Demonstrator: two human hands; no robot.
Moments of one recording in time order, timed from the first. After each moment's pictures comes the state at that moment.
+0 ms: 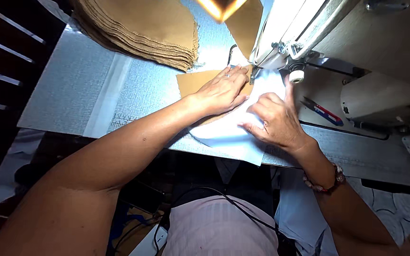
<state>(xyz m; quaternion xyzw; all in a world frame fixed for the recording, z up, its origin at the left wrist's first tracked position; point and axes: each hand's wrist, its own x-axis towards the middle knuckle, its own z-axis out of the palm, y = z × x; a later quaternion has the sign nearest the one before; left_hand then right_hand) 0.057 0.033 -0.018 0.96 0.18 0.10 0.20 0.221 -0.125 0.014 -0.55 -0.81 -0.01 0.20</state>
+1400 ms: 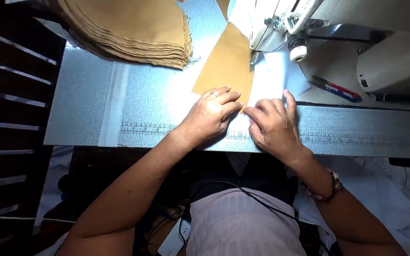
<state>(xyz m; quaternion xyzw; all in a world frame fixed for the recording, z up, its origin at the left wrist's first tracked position) 0.004 -0.023 -0.019 0.95 0.14 0.22 0.17 0.183 -0.150 -0.022 -0.65 -0.72 -0.04 0.25</state>
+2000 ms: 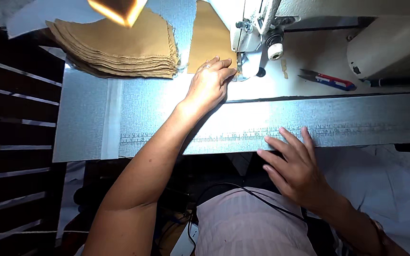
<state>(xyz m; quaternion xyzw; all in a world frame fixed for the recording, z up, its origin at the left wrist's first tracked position) 0.059 0.030 -0.014 0.95 0.22 0.17 0.16 0.179 -0.258 -0.021 -0.65 -0.70 0.01 0.29</state>
